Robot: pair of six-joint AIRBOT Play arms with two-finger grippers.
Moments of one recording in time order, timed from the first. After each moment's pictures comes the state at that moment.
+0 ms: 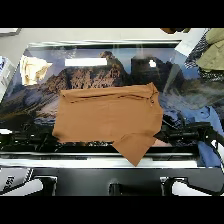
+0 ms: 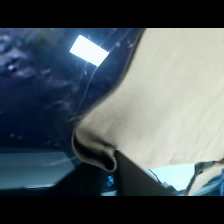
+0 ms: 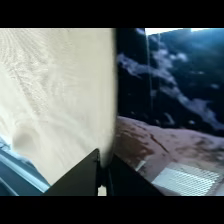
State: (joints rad) left arm 0.57 -1.32 0.56 0.87 -1.15 -1.25; right arm -0.44 -1.40 0.62 2.39 -1.18 -2.08
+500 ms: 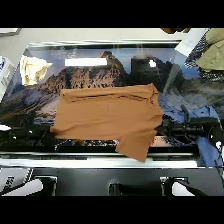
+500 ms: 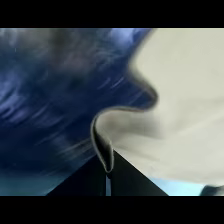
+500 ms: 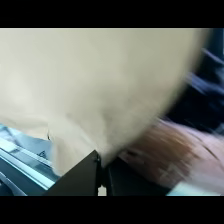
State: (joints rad) left arm 0.53 -1.30 0.65 0.83 -1.13 -1.23; right arm -0.38 -1.25 0.70 2.47 -1.23 -2.09
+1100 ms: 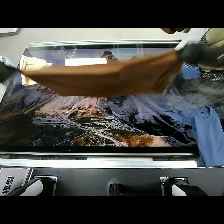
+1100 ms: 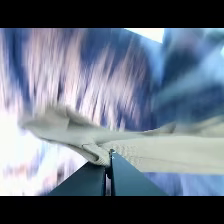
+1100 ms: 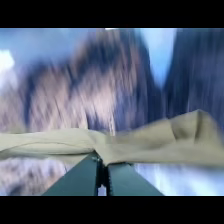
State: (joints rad) left arm 0.38 -1.12 1.52 0.81 -1.17 -1.40; right arm -0.12 -1.15 1.68 2.20 -1.09 -1.74
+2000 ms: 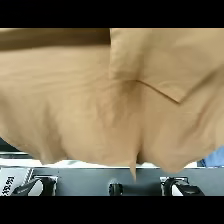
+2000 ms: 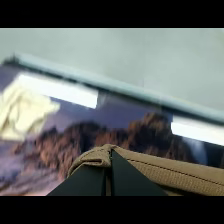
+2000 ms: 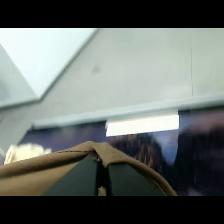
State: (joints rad) left arm 0.36 -0.83 1.66 1.26 -1.19 -1.63; right arm -0.11 -0.95 1.95 2.02 -1.23 -1.36
